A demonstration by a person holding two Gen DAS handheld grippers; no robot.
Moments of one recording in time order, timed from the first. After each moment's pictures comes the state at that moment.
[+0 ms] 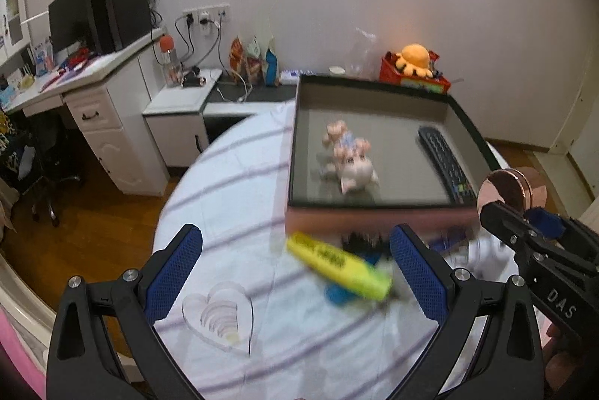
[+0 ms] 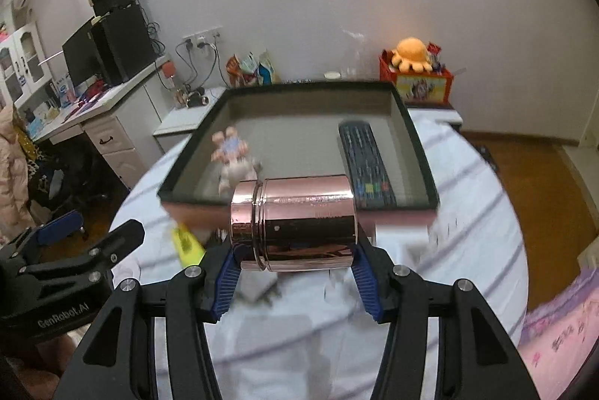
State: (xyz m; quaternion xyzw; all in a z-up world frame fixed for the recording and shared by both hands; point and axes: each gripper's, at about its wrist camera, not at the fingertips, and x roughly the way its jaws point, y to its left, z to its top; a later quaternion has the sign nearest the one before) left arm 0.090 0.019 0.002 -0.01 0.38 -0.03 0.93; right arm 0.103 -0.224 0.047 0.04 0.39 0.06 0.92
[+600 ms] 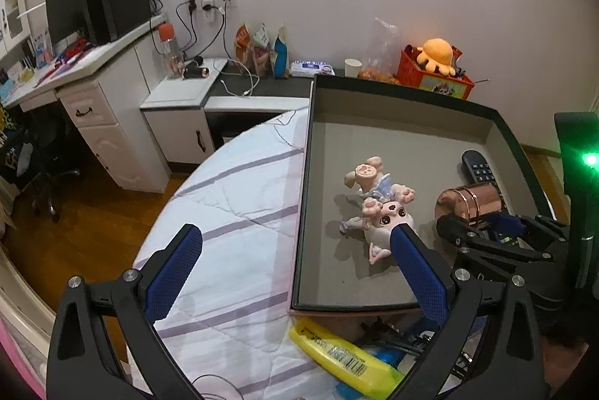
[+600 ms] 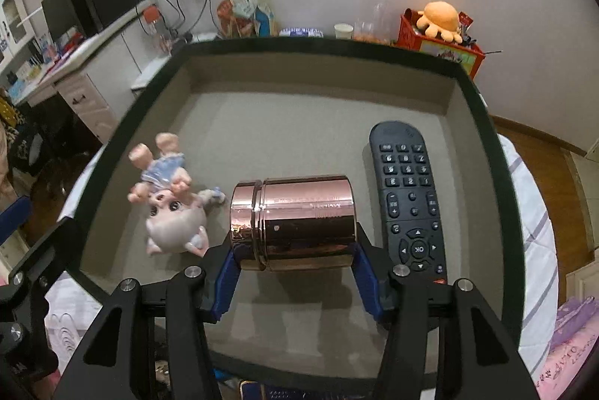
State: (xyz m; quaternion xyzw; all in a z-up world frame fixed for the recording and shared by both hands) left arm 0.178 0.015 -0.031 -0.01 0.41 -0.01 0.91; right arm 0.245 -0.206 -0.023 -0.01 0.50 0.06 0.86
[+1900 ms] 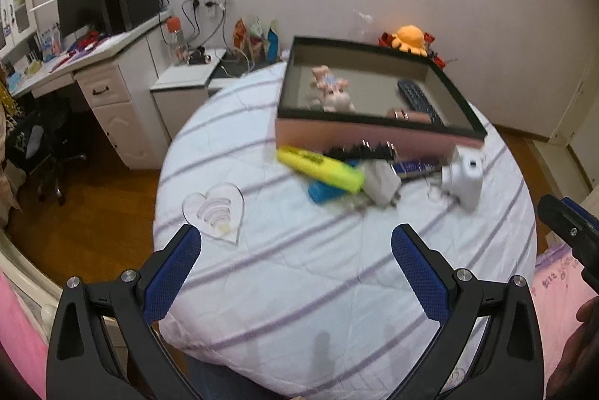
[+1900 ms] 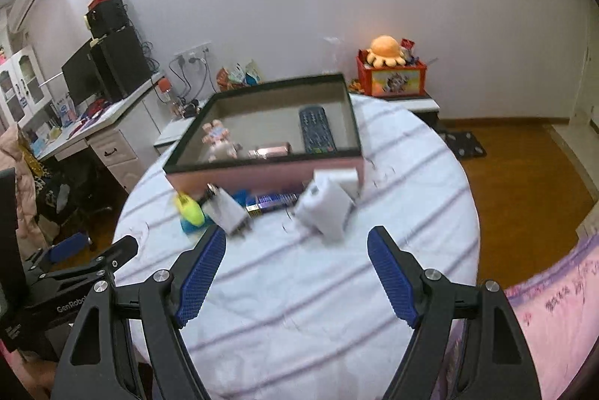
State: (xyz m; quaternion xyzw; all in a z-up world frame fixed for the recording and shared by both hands) left arm -0.009 -0.003 -0.016 0.00 0.41 -0.02 0.91; right arm -0.001 -0.281 0.061 0.08 0.39 0.04 0.92
